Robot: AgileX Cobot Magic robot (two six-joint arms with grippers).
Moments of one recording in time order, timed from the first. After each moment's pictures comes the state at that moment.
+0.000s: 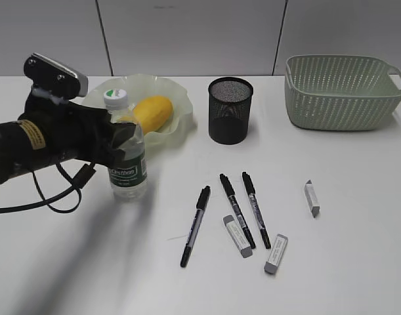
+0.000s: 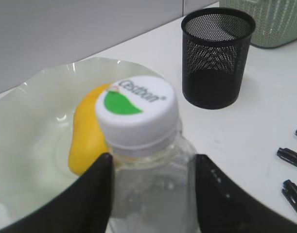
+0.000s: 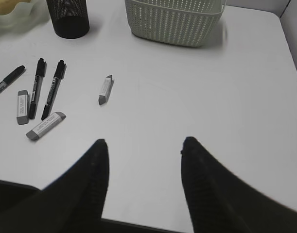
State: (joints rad) left arm -0.44 1.69 -0.61 0.23 -0.60 -0.05; right arm 0.11 -0.01 -0.51 0.07 1.04 -0.12
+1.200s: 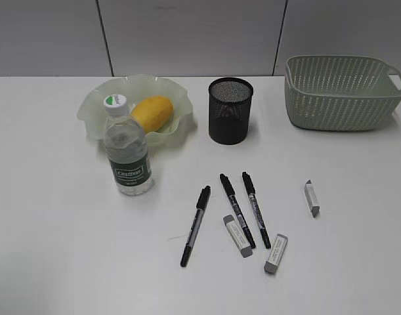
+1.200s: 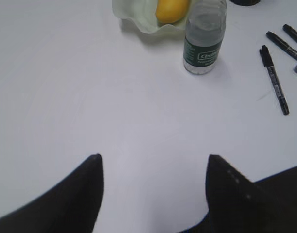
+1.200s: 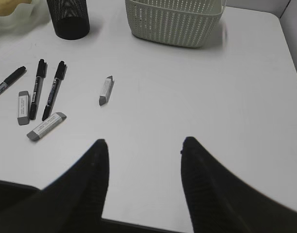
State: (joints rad) left arm -0.42 0.48 -0.67 0.10 1.00 -0.09; right arm 0.11 -0.01 -0.51 0.07 1.04 -0.12
